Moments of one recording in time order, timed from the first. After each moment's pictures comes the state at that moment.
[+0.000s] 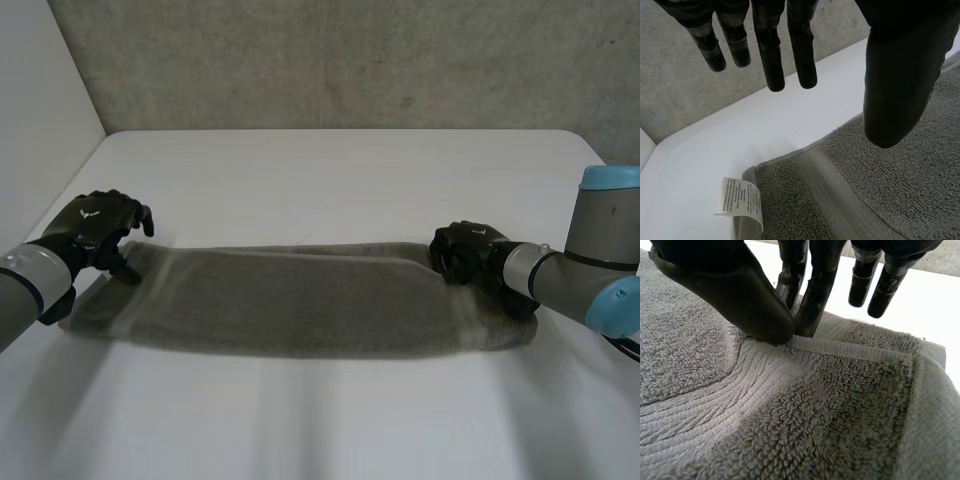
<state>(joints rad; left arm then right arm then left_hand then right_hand) 4.73 -1.87 -1.73 3.29 -1.16 3.43 1.75 -0.70 1.09 0.16 1.11 2.96 0.60 0.59 0.23 0.23 0.39 1.31 1.28 0.22 0.25 1.13</state>
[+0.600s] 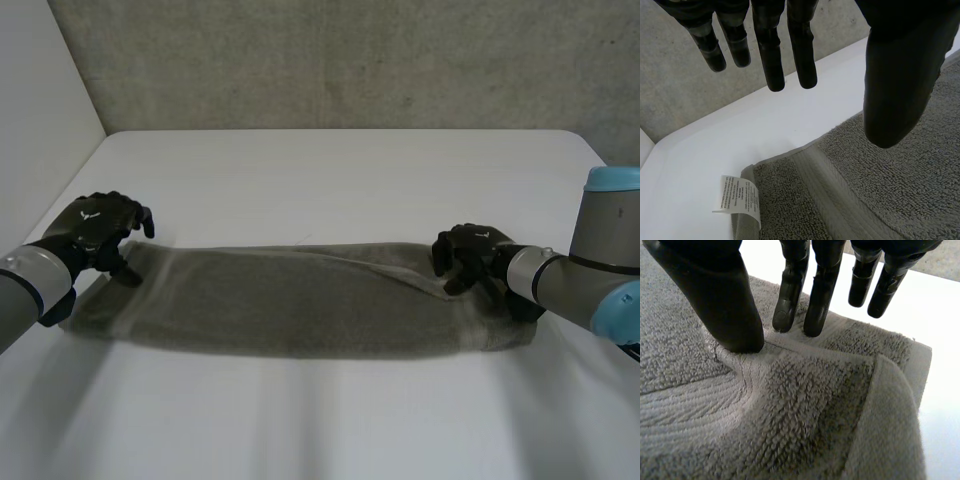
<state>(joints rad) 4.73 -1.87 -1.73 3.29 -1.16 3.43 1.75 -0.75 1.16 0.15 1.14 2.90 0.60 0.59 0.23 0.23 0.39 0.82 0.84 0.22 0.25 0.65</state>
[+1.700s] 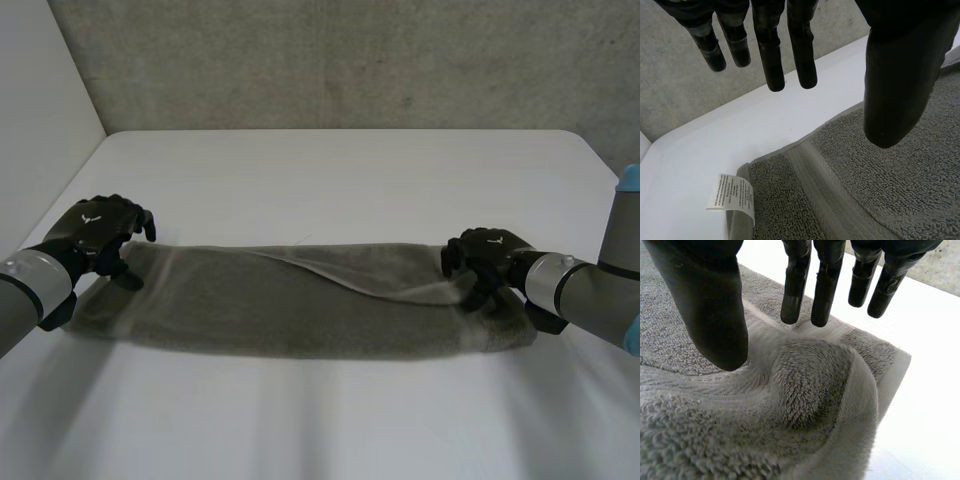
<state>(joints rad) 4.73 -1.85 -1.76 3.29 -1.15 3.43 1.72 -0.94 1.37 0.14 1.13 2.78 0.60 0.59 0.23 0.23 0.39 0.65 0.67 0.22 0.25 0.46</state>
